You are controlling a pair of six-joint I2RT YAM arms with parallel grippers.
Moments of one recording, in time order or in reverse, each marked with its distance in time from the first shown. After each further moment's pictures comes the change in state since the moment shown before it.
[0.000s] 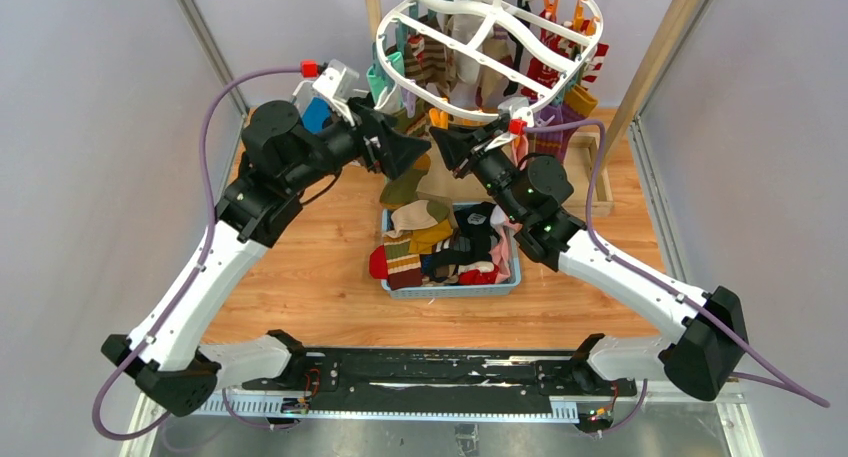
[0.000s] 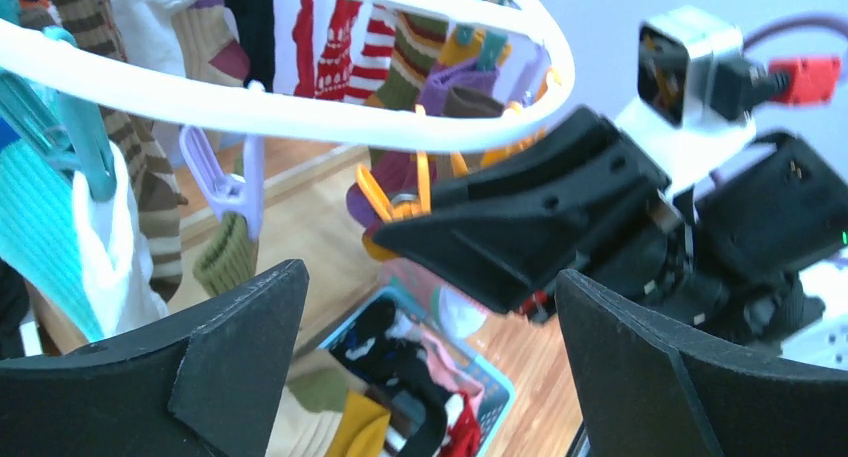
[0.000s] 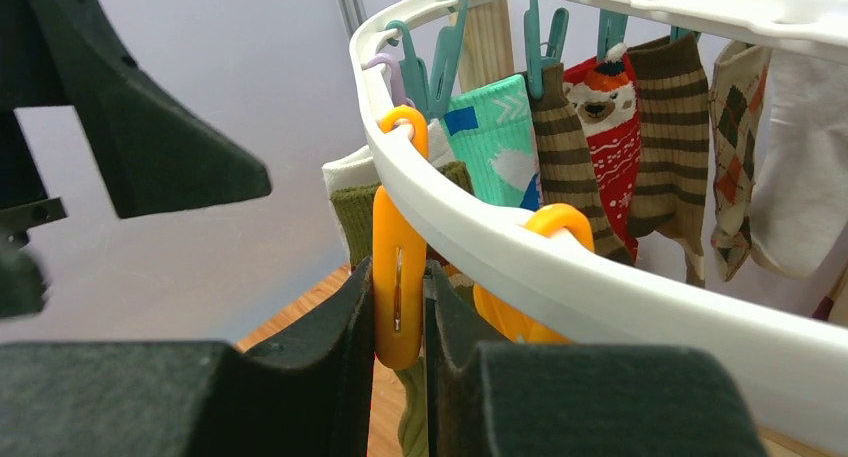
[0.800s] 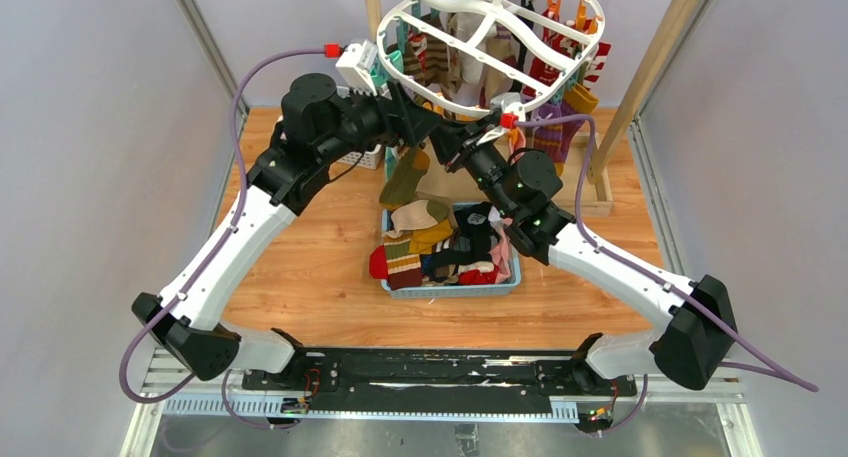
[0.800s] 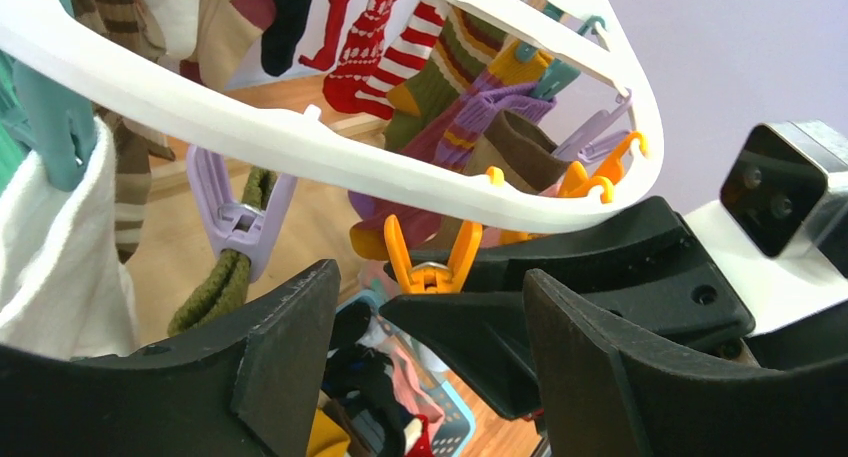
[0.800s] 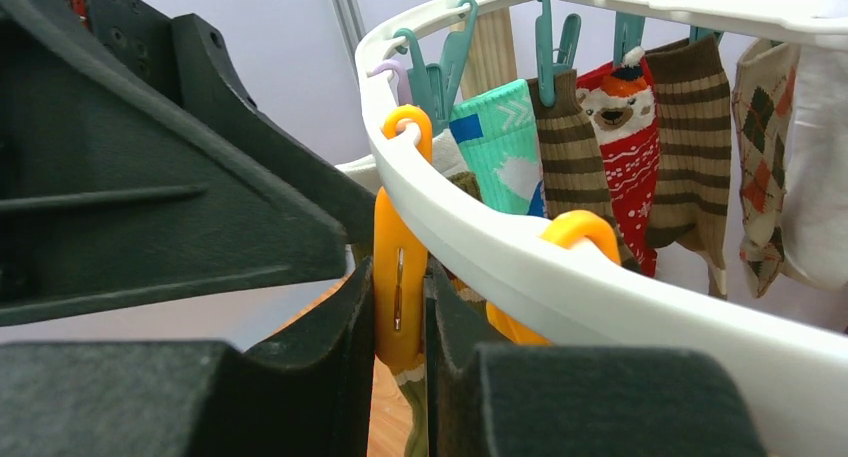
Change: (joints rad) left arm 0.000 0.200 0.144 -0.020 -0.106 -0.205; right arm 0.006 0.066 0.040 0.037 0.022 0.017
